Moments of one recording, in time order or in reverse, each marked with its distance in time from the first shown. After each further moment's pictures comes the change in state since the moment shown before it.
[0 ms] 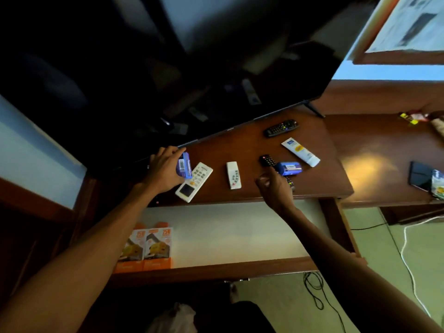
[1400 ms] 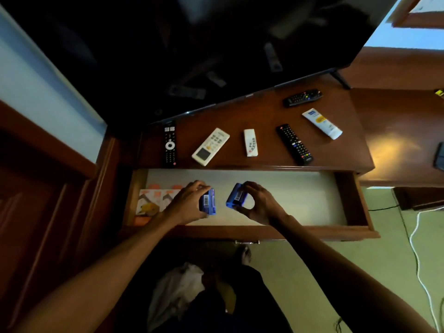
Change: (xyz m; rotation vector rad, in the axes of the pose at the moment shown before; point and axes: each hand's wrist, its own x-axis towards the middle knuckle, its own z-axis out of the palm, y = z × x) left_hand -0.164 0.027 0.083 -0.279 -0.360 0.028; right_hand -0.099 0.024 0.083 -0.095 -0.340 -0.510
